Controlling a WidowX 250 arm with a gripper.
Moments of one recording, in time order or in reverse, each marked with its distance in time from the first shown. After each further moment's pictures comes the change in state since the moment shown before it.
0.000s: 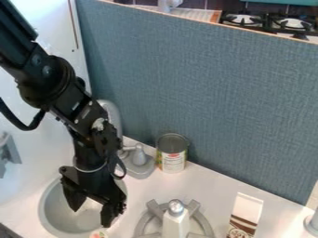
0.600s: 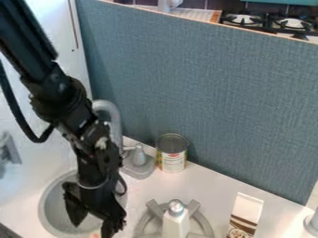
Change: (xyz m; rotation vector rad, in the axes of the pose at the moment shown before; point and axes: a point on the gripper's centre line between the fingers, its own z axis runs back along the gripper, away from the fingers) arm -0.008 -0.006 -0.031 -0.013 0.052 -0.029
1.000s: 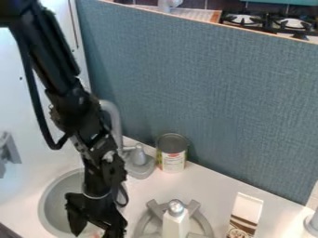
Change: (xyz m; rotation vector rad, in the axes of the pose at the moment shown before) arm 0.002 0.002 -0.026 0.031 0.066 0.035
